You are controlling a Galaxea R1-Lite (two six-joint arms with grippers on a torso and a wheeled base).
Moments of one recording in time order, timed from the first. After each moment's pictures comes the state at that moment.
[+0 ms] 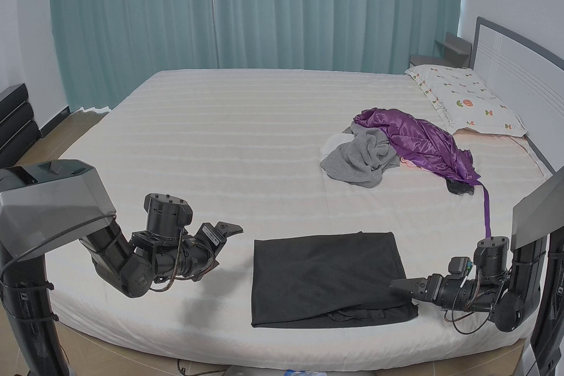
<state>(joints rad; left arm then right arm) -0.36 2.18 -0.70 -0.87 -0.17 -1.13 0.18 2.26 -0.06 -1.55 0.48 0.67</state>
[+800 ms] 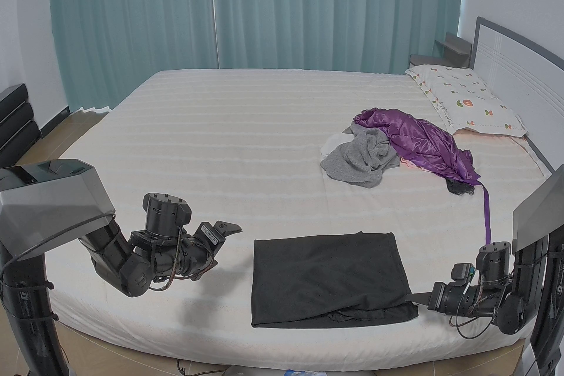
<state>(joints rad) -0.35 2.18 -0.70 -0.87 -0.17 -1.13 0.17 2.27 -0.02 -1.55 0.47 0.59</state>
